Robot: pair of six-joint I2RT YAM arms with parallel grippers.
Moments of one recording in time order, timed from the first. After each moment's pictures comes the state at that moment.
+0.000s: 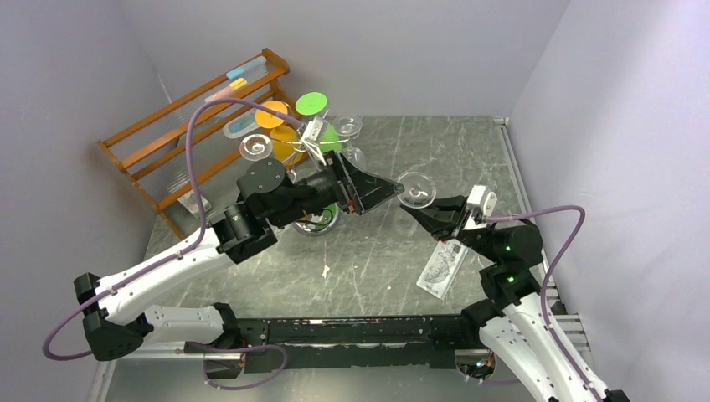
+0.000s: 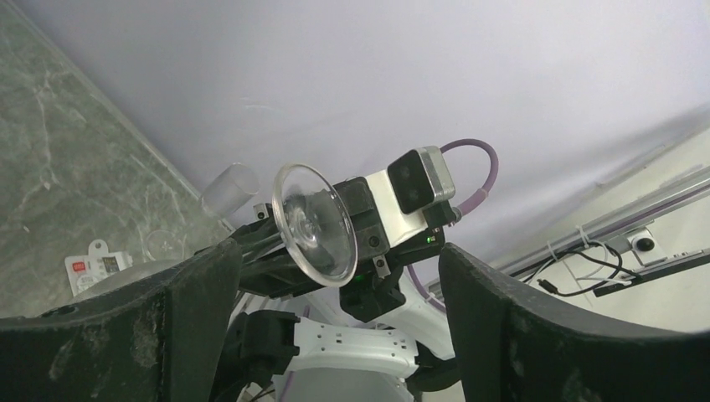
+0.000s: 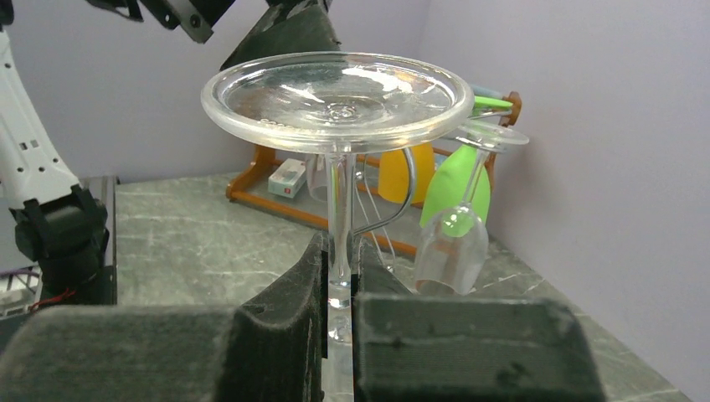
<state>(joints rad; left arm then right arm) -1.04 1.16 1.23 0.10 0.11 -0.90 0.39 0.54 0.55 0.41 -0.67 0.08</state>
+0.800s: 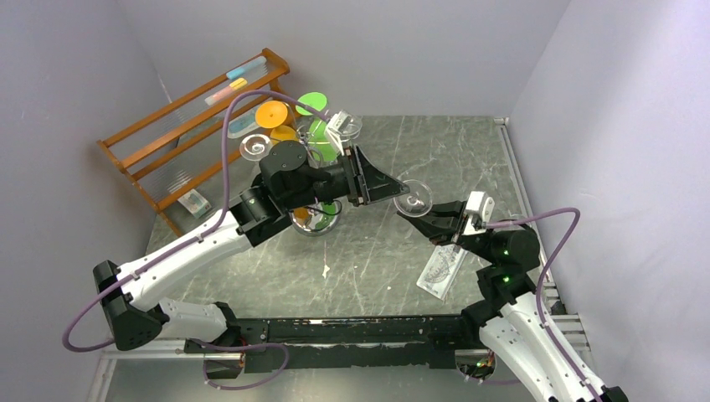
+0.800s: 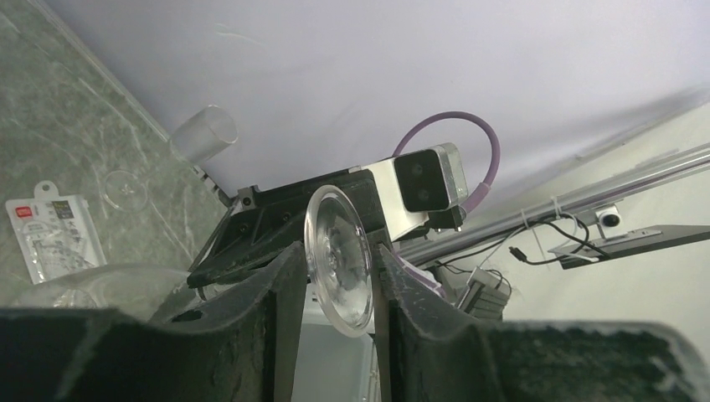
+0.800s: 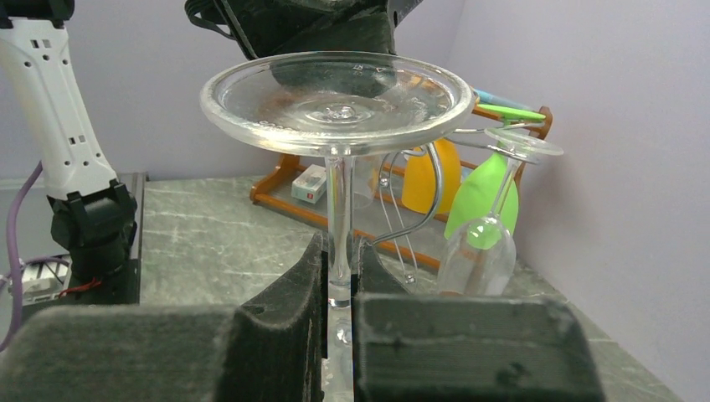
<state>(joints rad) -0.97 1.28 1.32 0.03 0.32 -1.01 0.39 0.54 0.48 0.53 -0.75 0.13</state>
